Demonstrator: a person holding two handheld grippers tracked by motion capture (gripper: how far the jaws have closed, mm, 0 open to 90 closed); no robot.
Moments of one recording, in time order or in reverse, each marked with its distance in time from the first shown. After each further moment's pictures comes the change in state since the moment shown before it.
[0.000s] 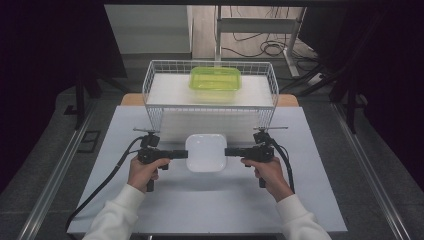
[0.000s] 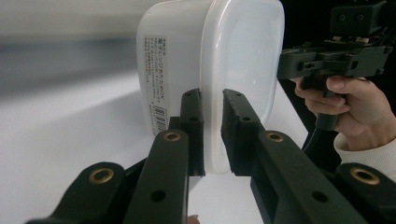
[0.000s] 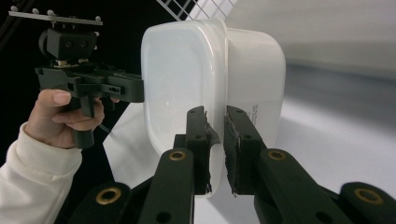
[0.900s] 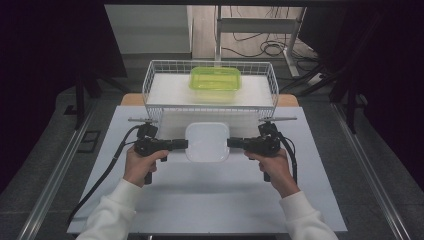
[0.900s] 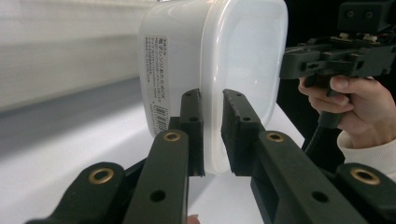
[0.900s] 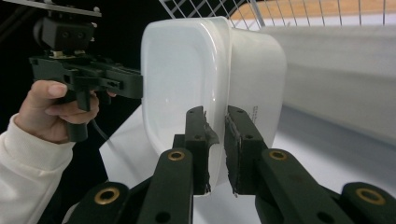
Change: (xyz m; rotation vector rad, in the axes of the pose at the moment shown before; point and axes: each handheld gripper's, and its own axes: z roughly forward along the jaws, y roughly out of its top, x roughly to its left) left arm -0.034 0.027 -0.021 -0.058 0.013 0.110; right arm 0.037 0.024 -0.026 -0.070 -0.023 -0.150
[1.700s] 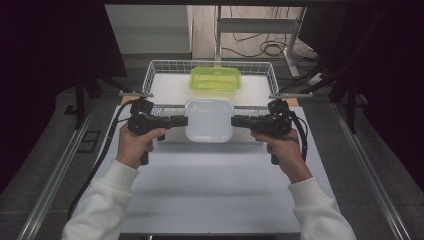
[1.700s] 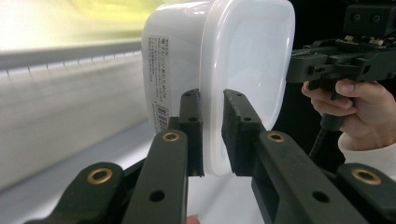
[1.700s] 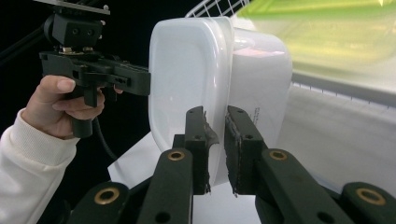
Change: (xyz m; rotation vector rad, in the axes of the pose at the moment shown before) left arm -0.048 0.058 -0.032 -0.063 0.021 0.112; right arm 0.040 0.055 -0.035 -0.078 0.003 -0.127
